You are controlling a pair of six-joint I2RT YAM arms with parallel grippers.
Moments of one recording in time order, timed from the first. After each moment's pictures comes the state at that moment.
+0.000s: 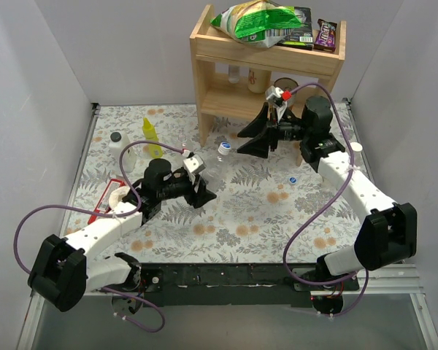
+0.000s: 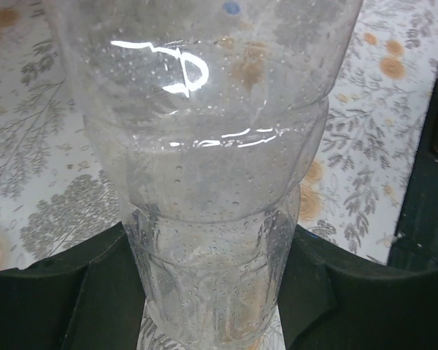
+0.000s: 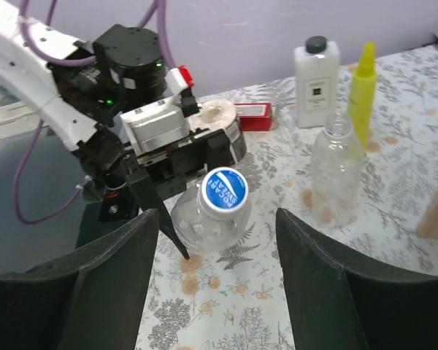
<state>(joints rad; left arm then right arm) -0.55 1.14 0.62 0.16 0.55 0.05 0.35 1.43 1.20 0.21 -1.20 0.22</state>
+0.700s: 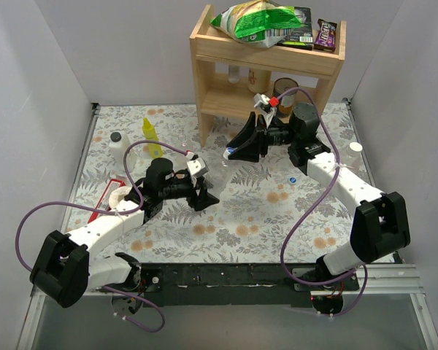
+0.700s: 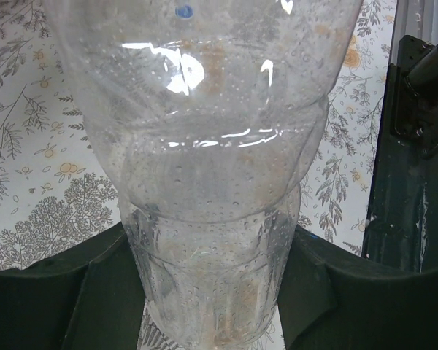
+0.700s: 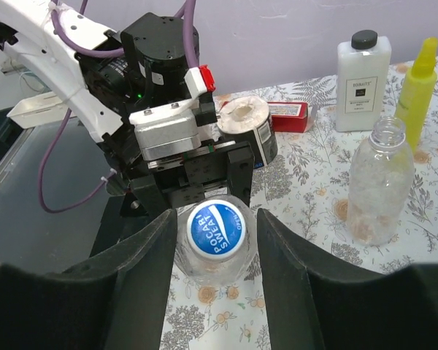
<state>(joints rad) -0.55 1.17 0.62 0.17 0.69 0.08 0.43 1.50 1.15 0.44 -1.27 0.35</state>
